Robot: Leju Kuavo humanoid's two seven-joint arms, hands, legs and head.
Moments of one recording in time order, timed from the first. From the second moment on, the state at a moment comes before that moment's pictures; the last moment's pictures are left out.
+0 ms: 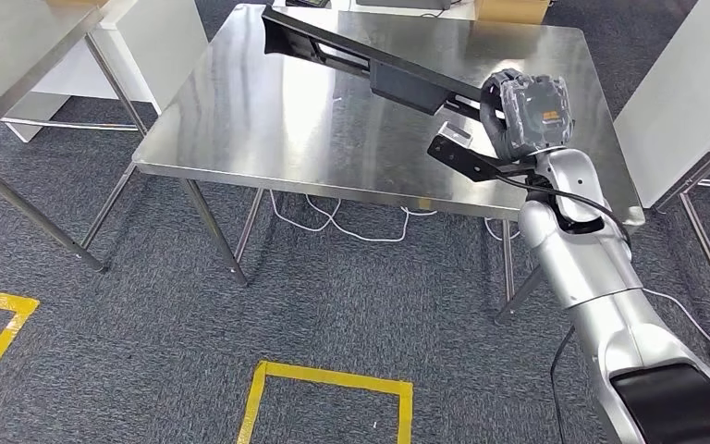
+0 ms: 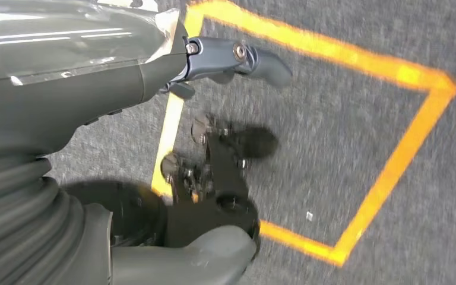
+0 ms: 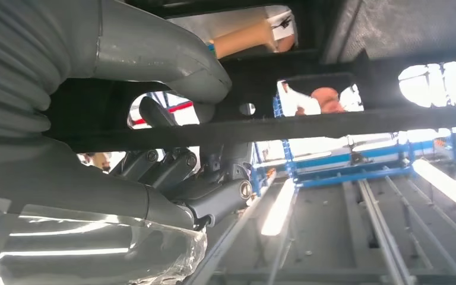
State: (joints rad) left arm -0.11 -0.15 0.80 -0.22 -0.41 -0.06 -0.39; right arm -0.86 -0.24 0.40 -1.09 1.04 -0.32 -0.05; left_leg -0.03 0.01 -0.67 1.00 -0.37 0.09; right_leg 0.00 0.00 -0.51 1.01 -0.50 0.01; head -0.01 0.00
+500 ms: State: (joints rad) left arm -0.11 -0.15 0.80 -0.22 -0.41 -0.06 -0.39; right arm -0.85 -0.25 0.40 -1.09 1.05 -0.31 -0.05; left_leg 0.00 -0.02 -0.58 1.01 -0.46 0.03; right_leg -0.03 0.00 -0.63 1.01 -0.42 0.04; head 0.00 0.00
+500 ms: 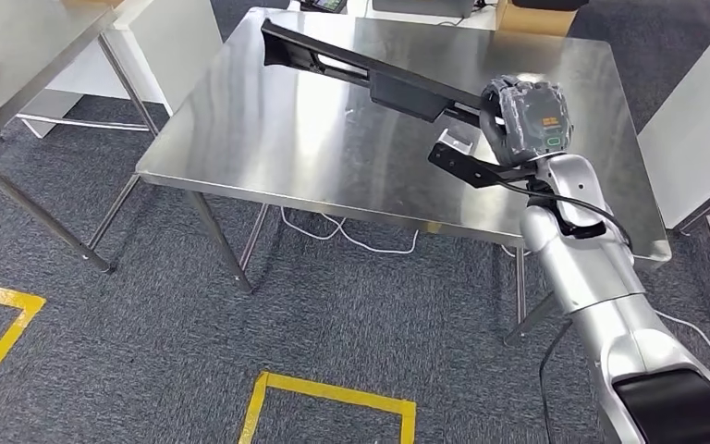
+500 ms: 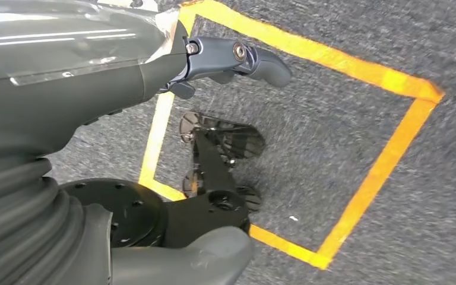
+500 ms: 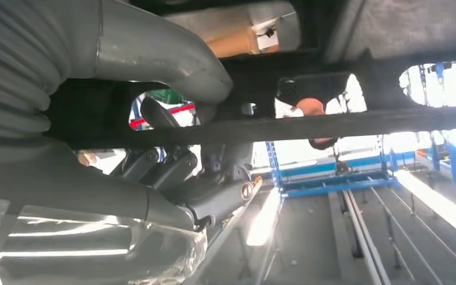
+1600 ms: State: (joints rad) left arm -0.12 -0.15 0.80 -0.22 -0.42 -0.06 -0.39; right arm -0.91 -0.16 0.43 -0.98 1.16 -0.33 0.00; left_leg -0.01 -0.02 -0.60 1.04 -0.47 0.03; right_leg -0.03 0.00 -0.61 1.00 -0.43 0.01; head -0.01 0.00
